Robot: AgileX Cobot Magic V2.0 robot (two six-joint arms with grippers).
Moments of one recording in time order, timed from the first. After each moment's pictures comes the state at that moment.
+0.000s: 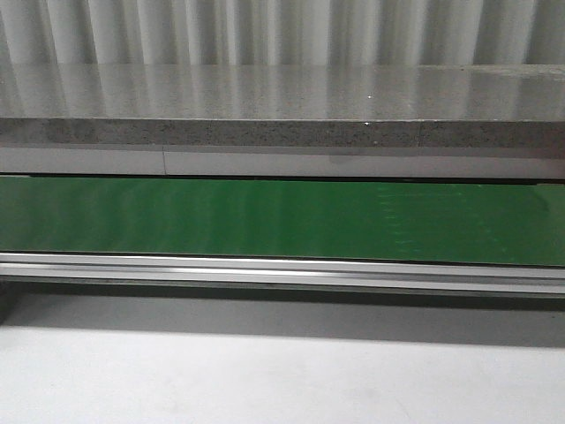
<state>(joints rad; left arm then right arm) -0.29 0.48 -0.42 -0.02 0.38 0.01 -0.03 0.51 -0.56 0.20 0.49 -0.22</state>
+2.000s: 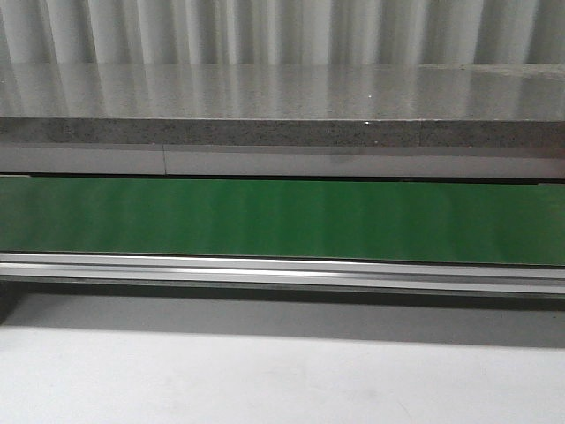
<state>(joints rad) 0.39 1.78 -1.48 -0.10 0.98 -0.31 -0.03 0.14 -0.49 0.20 0.71 -0.22</state>
